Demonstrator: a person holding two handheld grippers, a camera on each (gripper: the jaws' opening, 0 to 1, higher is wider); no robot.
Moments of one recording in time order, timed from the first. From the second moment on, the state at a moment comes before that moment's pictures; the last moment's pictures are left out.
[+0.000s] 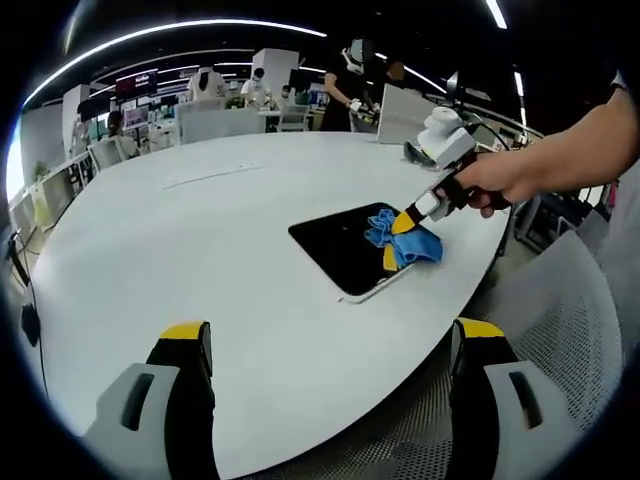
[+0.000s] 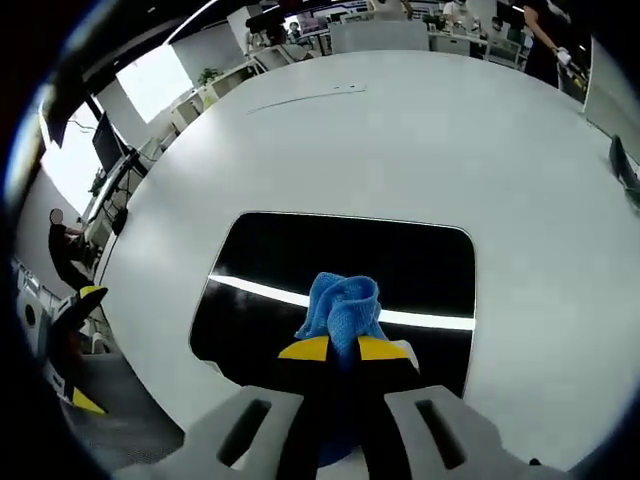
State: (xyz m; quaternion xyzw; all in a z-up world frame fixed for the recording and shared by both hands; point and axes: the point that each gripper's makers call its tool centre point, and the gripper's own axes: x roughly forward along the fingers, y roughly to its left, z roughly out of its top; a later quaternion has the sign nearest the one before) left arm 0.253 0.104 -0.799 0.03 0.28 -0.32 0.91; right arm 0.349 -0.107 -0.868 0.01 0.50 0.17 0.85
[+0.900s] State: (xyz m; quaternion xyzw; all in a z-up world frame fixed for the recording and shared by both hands) left arm 0.257 0.116 -0.798 0.03 0.27 -0.29 0.92; right arm 0.317 -0.102 -0.868 0.05 0.52 0.17 0.84
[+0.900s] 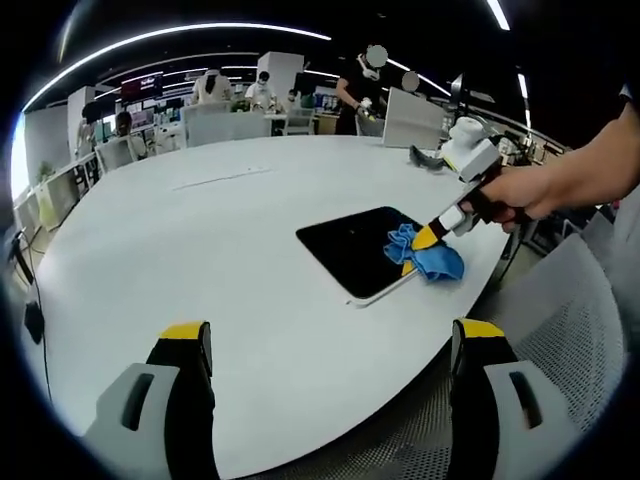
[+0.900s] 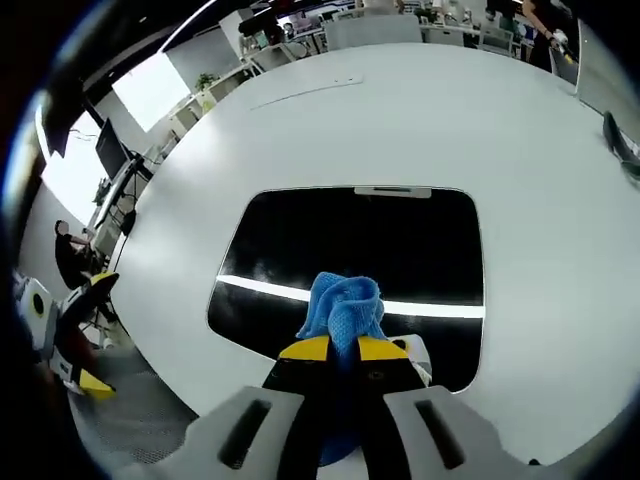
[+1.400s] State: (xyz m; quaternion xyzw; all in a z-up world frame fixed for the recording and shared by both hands) left arm 0.261 0.111 -0.786 0.04 0.24 -0.29 0.93; right arm 0.311 -0.102 -0.868 0.04 0.52 0.19 0.83
